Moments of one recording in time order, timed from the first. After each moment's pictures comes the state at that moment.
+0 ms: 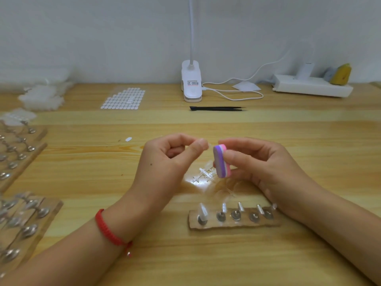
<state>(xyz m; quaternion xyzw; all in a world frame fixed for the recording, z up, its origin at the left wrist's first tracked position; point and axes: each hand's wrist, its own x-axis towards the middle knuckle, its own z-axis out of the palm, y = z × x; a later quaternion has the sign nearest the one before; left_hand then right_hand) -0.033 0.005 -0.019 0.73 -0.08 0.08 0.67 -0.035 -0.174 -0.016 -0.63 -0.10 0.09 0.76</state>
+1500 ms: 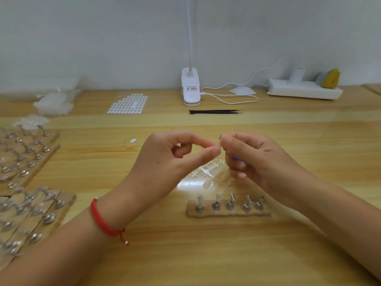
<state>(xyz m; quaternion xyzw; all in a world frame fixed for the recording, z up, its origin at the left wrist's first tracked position) -0.046 0.013 0.007 0.80 -0.22 0.11 0.55 -0.043 -0.173 0.003 -0.68 -0.16 0.13 0.71</state>
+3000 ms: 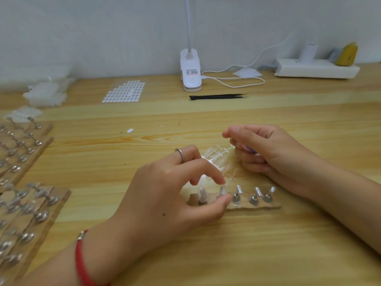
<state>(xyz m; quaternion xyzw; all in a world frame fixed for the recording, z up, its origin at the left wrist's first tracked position) -0.083 0.017 -0.013 0.89 -0.28 0.13 0.35 -0.032 -0.179 -0.008 -0.66 -0.09 0.16 0.73</state>
